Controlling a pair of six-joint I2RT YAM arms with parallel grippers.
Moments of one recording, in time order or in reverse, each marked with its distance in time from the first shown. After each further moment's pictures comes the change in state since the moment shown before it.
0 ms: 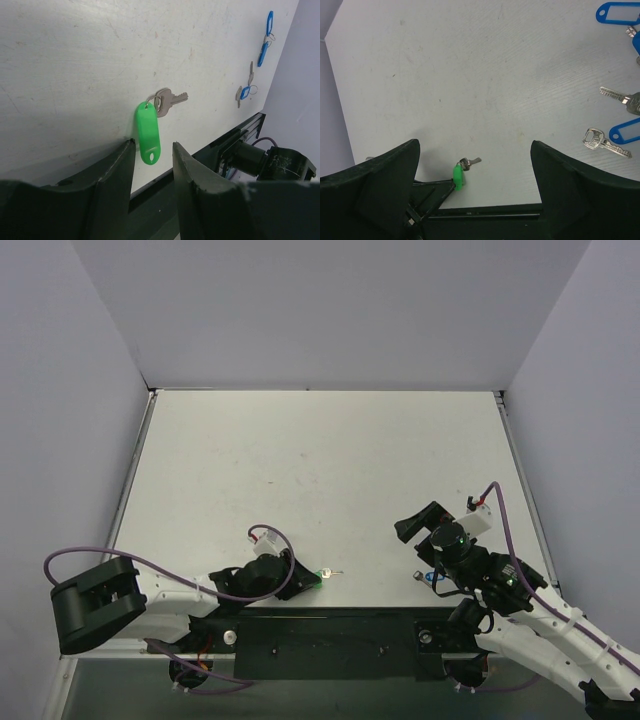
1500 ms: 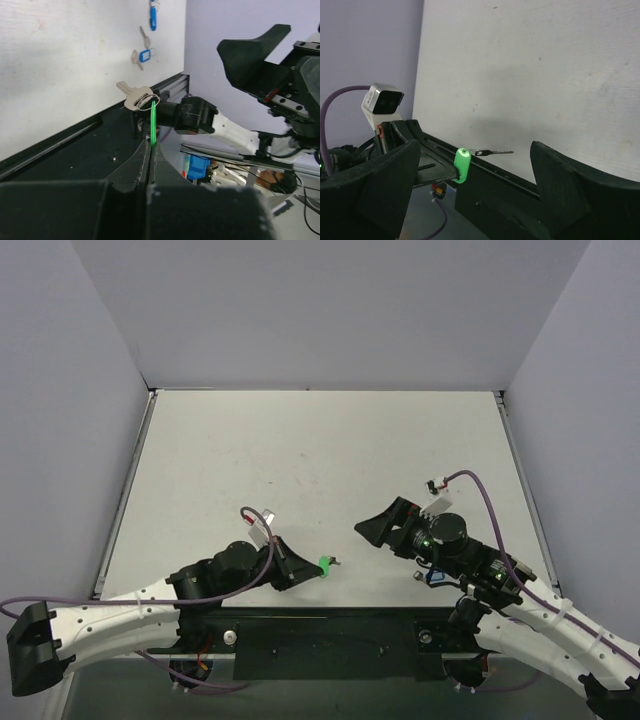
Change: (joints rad) left arm 0.000 -0.449 0.171 -0.369 0.129 0.044; right arm 0.021 0.048 -0.014 0.356 -0.349 -0.232
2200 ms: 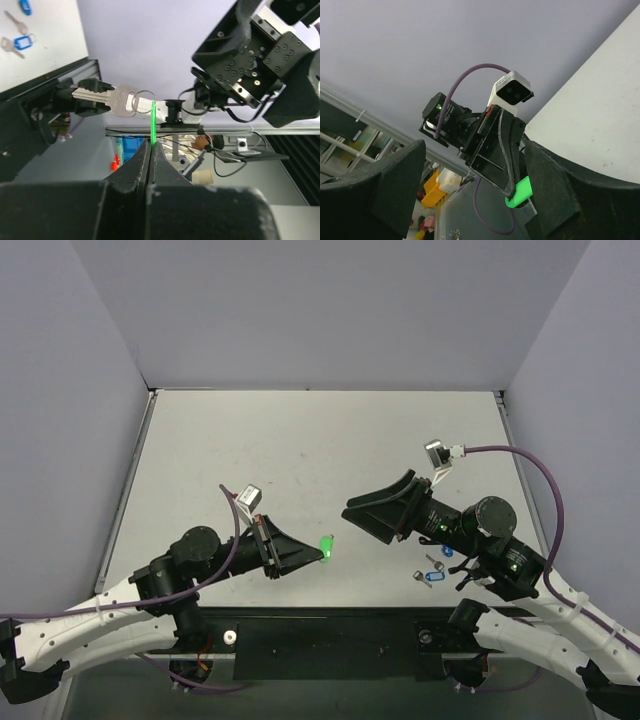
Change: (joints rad) left arm 0.000 -0.157 0.262 -0.117 0.101 -0.098; right arm 0.031 0.073 0.206 0.482 -0.376 -0.106
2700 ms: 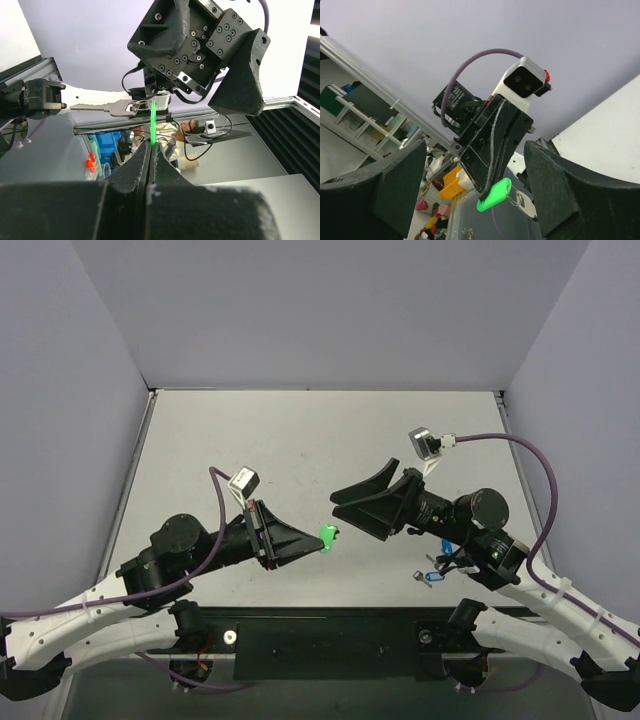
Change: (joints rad) left arm 0.000 0.065 0.206 0.008 0.076 0.000; right arm 0.000 0.106 0.040 0.213 -0.145 0.029
